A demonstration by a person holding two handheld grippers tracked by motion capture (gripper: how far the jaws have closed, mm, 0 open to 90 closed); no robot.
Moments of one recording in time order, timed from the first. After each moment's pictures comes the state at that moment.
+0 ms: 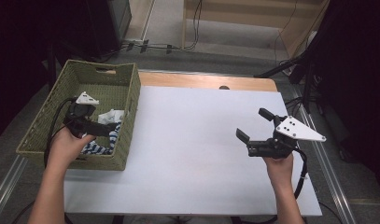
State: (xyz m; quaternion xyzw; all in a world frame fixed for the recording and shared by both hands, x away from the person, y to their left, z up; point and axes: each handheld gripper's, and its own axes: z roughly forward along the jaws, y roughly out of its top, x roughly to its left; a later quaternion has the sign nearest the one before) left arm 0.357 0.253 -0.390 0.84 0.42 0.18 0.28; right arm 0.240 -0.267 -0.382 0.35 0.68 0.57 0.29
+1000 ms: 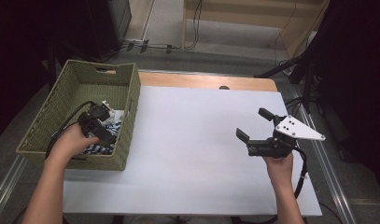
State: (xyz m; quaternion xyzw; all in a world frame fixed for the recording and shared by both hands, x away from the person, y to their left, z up) left arm 0.386 0.235 -0.425 0.91 0.40 0.06 0.10; right arm 0.242 -0.267 -0.383 0.35 0.69 0.57 0.29
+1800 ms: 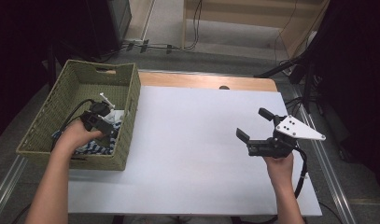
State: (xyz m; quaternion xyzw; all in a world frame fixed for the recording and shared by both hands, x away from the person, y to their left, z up) left arm 0.411 0.242 -0.437 0.88 0.46 -0.04 0.13; right arm 0.242 -0.268 -0.383 0.35 0.69 0.57 0.29
